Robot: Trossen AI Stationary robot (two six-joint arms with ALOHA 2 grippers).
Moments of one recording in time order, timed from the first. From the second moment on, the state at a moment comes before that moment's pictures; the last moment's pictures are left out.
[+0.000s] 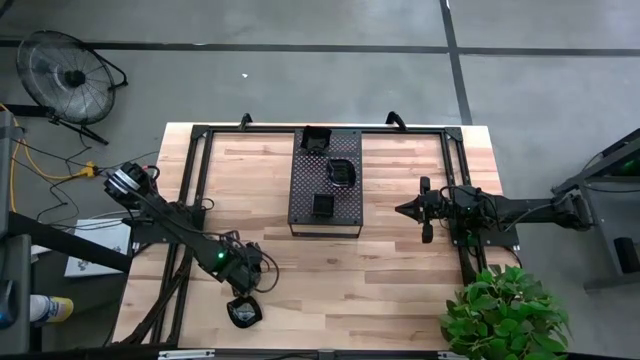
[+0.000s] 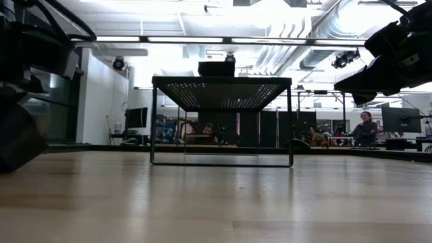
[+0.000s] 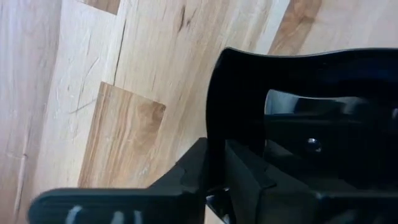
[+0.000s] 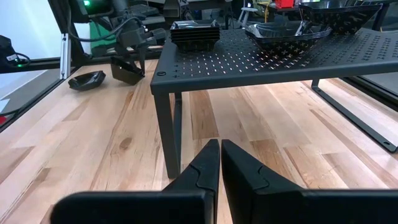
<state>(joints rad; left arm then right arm) -0.66 1.54 0.85 -0.81 -0.19 -0.99 -0.05 0.23 0.01 0.03 0.01 0.09</state>
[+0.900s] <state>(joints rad) -0.66 1.51 0.92 -0.83 -0.25 -0.92 -0.05 0.23 0.01 0.03 0.01 0.09</state>
